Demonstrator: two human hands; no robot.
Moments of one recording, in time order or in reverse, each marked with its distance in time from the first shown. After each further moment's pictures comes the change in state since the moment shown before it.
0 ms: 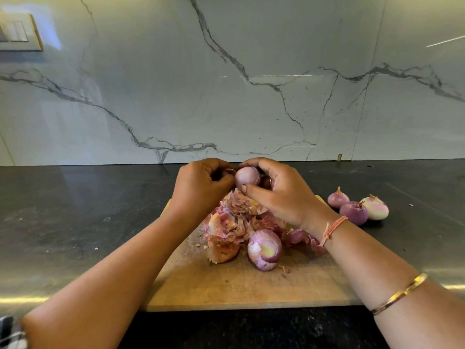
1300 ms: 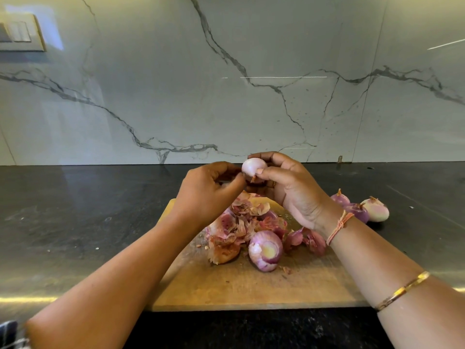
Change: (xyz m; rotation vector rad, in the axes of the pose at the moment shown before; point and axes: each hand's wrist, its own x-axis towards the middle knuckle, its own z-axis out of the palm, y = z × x) left_hand -0.006 0.003 0.000 -0.053 -0.099 0.001; right_hand 0.004 -0.007 -0.007 0.694 0.029 0.249
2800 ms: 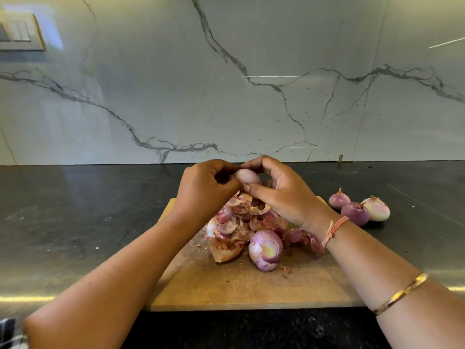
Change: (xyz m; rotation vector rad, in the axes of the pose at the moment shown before) left_hand 0.005 -0.001 0.001 0.076 0.091 0.030; right_hand 0.002 0.015 0.000 -0.551 -0.068 -0.193
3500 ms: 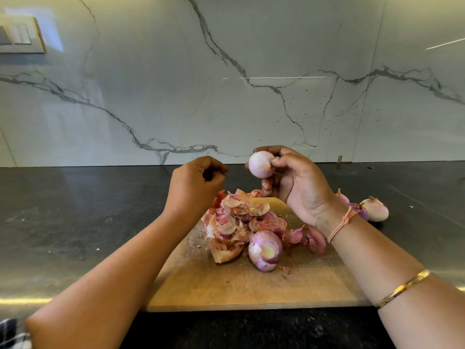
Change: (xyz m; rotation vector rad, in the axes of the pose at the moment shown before) left_hand 0.005 -0.011 -0.005 -0.021 0.051 -0.082; right_hand 0.002 -0.015 -0.014 0.644 0.096 0.199
